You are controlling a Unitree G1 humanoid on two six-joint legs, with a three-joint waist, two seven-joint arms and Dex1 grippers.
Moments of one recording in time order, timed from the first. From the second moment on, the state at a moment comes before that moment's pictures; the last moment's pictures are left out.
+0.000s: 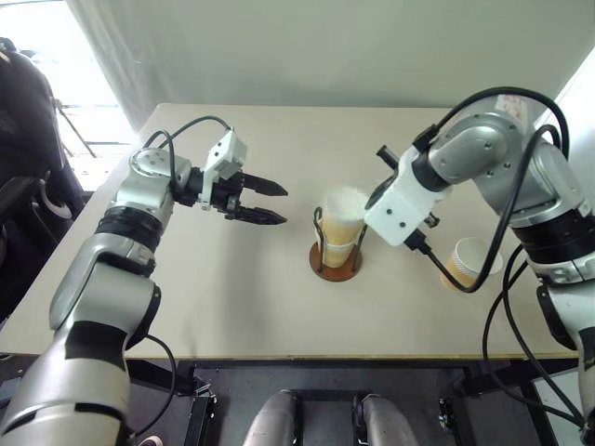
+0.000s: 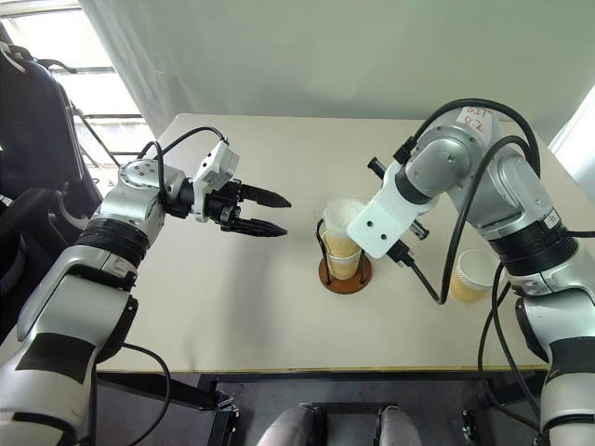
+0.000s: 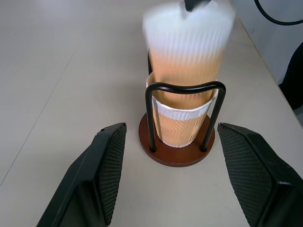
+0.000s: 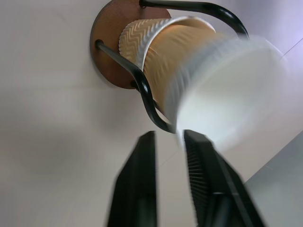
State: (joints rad) left arm -1.22 0.68 -0.47 1.02 -0.52 -0.08 -1.58; right arm -1.22 -0.75 0.50 0.02 -0.37 -0.24 1.60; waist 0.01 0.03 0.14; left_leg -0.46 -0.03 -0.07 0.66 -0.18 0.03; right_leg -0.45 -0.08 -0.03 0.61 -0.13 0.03
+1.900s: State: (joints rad) left arm -1.22 0.75 -0.49 0.76 -0.67 0.14 -1.58; right arm -0.66 -1.26 0.31 0.13 -0.20 -0.06 1.56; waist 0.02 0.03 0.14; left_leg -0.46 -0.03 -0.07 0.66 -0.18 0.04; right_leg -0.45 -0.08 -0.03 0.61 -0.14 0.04
